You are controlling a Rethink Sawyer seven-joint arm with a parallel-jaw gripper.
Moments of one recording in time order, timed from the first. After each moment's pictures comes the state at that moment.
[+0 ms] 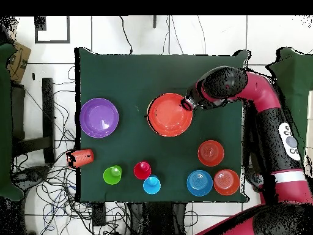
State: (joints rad) arm -0.91 -0.30 0.89 1.21 -0.56 1.31 0.92
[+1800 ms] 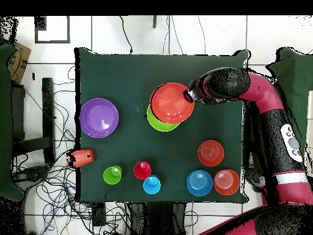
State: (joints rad) arm -0.92 -0.30 0.89 1.22 -0.56 1.13 0.92
